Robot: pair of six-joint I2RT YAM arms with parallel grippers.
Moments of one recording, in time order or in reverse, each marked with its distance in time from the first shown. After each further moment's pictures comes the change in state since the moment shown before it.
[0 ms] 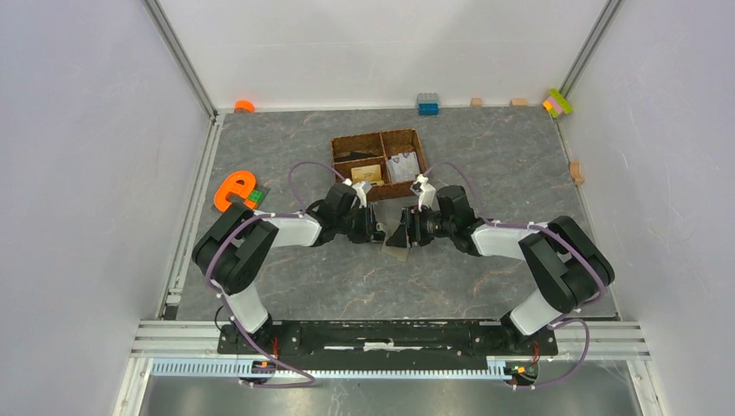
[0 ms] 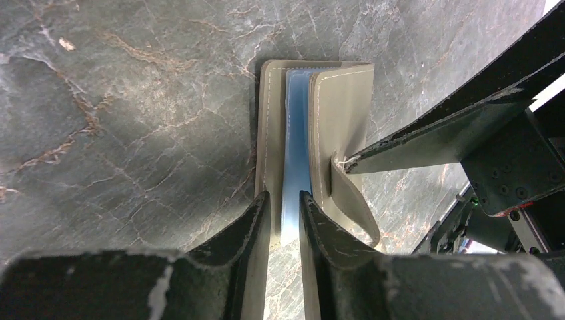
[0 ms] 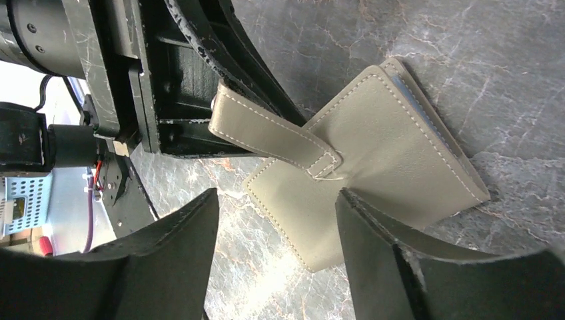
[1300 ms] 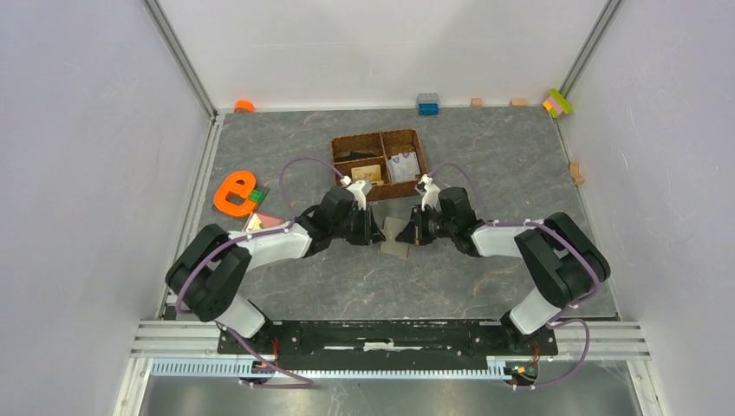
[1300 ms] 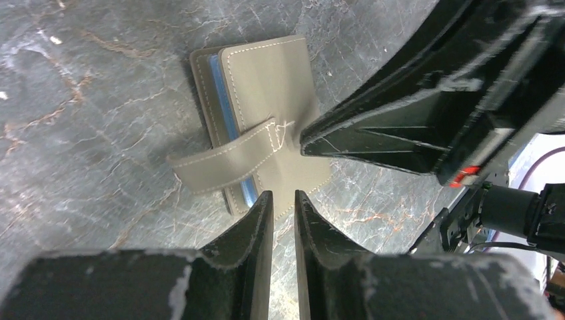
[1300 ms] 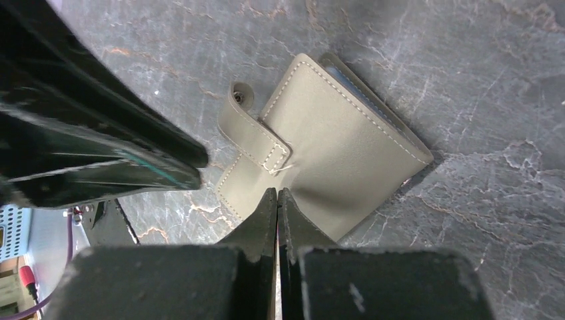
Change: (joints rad) left arm -0.061 -0.224 -0.073 -0.050 -0.126 0.068; right arm -0.015 0.056 -0.013 0.055 0.055 0.008
